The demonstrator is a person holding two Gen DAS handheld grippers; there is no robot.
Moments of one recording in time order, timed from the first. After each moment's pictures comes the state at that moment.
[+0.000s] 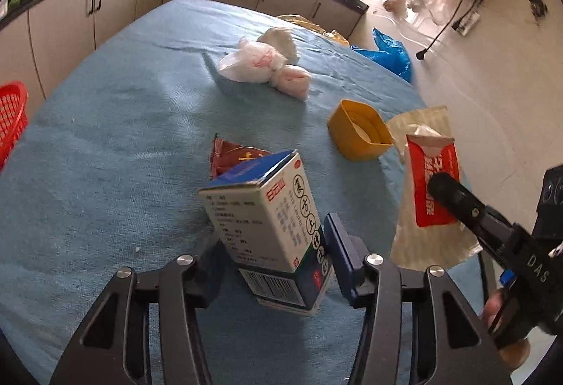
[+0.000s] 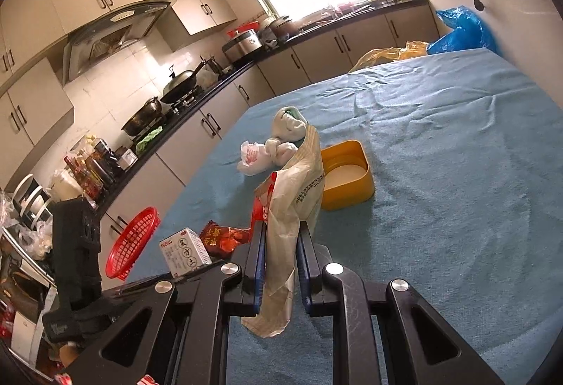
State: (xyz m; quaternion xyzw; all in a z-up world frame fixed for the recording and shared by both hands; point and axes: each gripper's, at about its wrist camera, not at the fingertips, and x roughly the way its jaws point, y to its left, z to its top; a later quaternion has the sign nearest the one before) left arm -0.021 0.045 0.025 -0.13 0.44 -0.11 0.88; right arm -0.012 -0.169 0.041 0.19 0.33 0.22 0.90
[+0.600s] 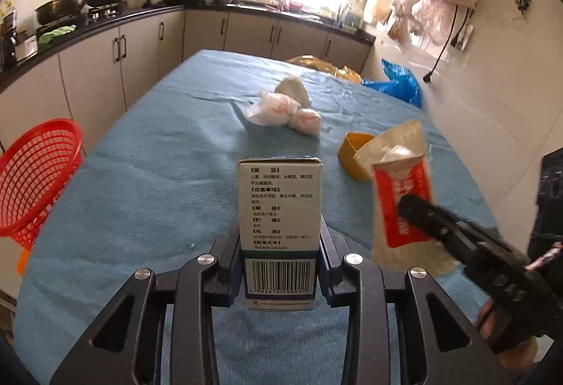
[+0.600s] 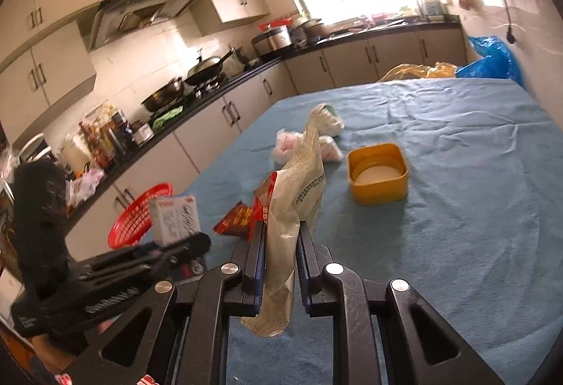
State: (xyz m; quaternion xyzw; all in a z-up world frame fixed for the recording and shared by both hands) left arm -0.069 0.055 0.057 -0.09 0.36 -0.06 0.93; right arm -0.028 -0.134 0.043 0.12 0.32 0.27 0.90
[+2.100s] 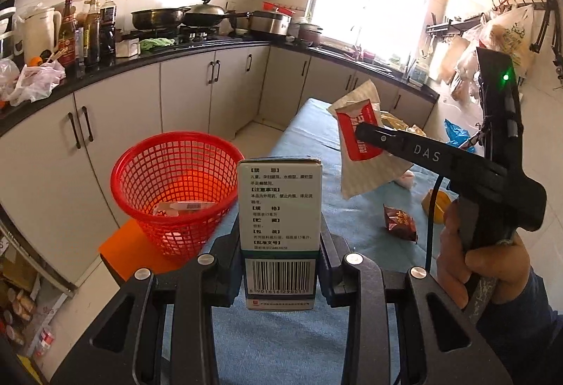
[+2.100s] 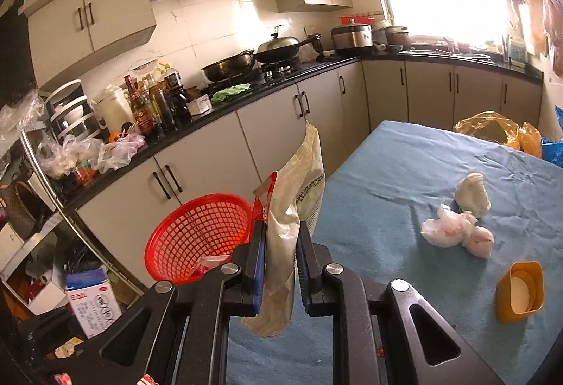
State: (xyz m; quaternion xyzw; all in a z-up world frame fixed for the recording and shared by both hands) left arm -0.164 0.178 0.105 -0.13 0.30 0.09 0.94; right arm 0.022 0.052 0.103 0.02 0.30 0.37 0.88
